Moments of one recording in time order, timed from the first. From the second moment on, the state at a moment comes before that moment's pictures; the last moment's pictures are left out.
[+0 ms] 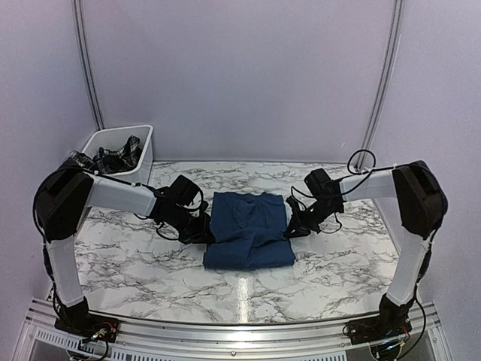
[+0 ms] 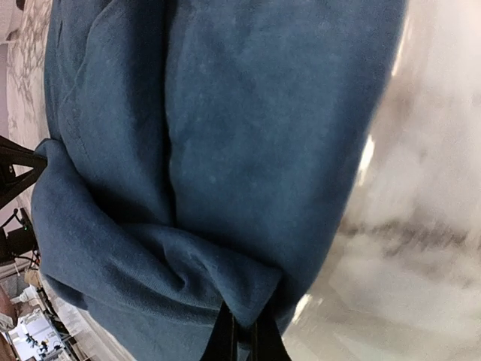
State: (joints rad) left arm -0.67 1.98 1.20 -0.24 0.40 -0.72; right arm 0.39 1.95 1.22 -0.52 -0.57 0.30
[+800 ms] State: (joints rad) left arm -0.65 1.63 1.23 -0.42 0.33 -0.73; right arm 0.39 1.69 1.27 -0.65 -0.56 0.38
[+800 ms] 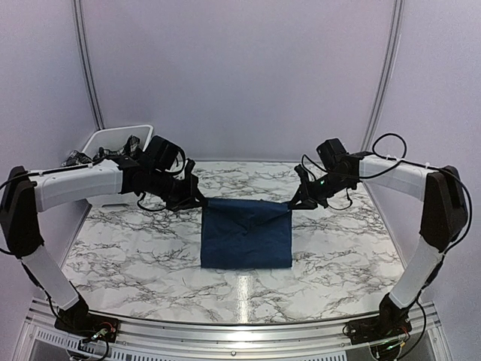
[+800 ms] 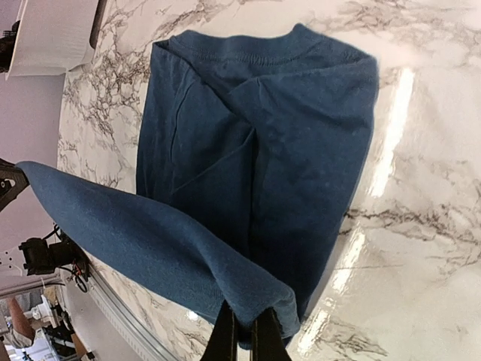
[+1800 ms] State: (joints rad) left arm -0.45 2.13 1.69 -0.47 0.35 -0.64; right arm 0.21 2.19 1.76 -0.67 -0.63 0.35
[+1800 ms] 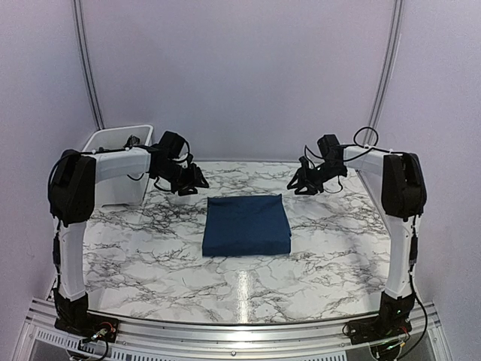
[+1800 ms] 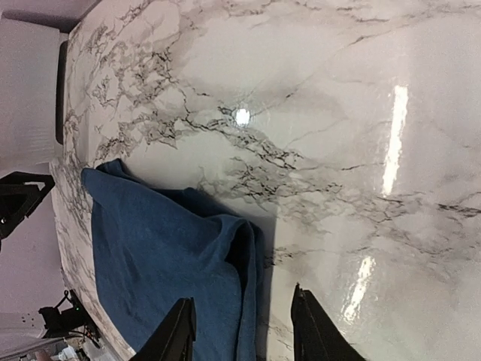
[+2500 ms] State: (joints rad) left arm -0.55 2.32 1.74 -0.17 0.60 -0.58; right arm 0.33 2.33 1.66 -0.19 -0.92 0.54
